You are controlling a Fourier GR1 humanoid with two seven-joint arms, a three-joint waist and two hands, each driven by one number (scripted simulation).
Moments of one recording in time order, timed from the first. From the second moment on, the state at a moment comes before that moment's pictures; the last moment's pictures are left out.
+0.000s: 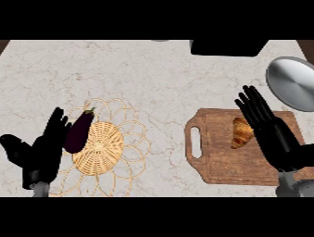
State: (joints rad) left arm 0.04 0.28 -0.17 -1.58 0.32 0.38 0.17; right arm -0.09 -0.34 0.22 -1.60 -0.46 0.00 -0.07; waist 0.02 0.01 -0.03
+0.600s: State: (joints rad) left arm -0.12 0.39 -0.12 -1.58 0.23 0.31 0.09; right arm -0.07 -0.48 0.05 -1.32 -0.22 -0.12 -0.34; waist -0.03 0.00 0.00
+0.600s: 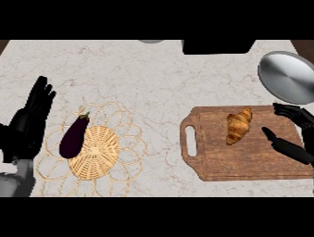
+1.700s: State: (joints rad) left arm -0.23 0.36 -0.09 -1.46 0.20 0.23 0.05; right arm 0.06 -1.02 -0.11 -1.88 -0.04 0.00 0.29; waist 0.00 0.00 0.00
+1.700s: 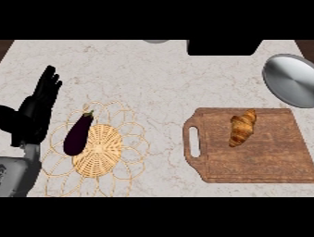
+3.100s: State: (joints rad) left arm -0.22 0.28 -0.01 -1.48 0.11 0.16 0.08; right arm -0.24 -0.62 0.11 -1.74 0.27 0.19 0.62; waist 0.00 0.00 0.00
